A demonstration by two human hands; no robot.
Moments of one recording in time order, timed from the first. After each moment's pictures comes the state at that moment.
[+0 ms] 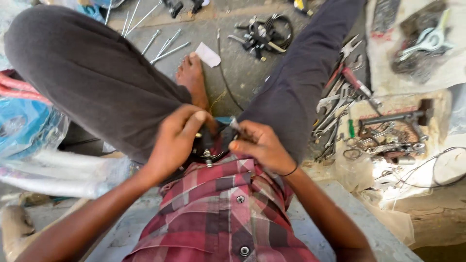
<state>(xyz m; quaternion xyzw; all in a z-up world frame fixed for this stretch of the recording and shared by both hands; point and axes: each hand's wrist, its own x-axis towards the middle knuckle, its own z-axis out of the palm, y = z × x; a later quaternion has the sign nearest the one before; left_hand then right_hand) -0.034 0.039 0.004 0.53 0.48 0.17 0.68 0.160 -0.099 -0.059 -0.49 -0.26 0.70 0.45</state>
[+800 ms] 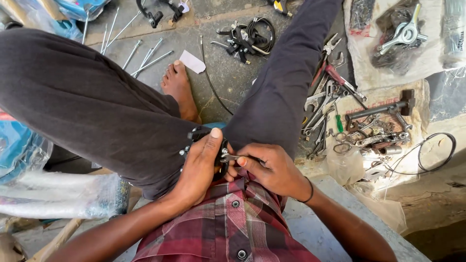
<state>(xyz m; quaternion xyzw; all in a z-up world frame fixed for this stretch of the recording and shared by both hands) -0.001 -0.012 0.000 0.27 0.46 0.09 0.84 0.178 -0.100 0.024 -0.58 -0.40 0.61 0.36</state>
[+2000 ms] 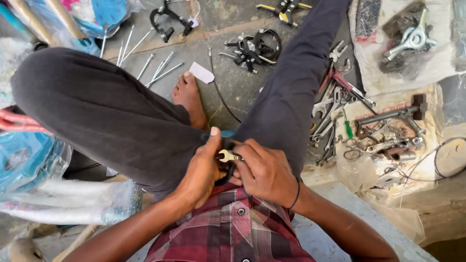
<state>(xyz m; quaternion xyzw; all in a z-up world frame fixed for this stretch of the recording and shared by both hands) 0.003 0.010 0.008 0.17 0.50 0.03 0.85 0.153 -0.073 0.035 -0.65 -0.63 0.28 0.33</state>
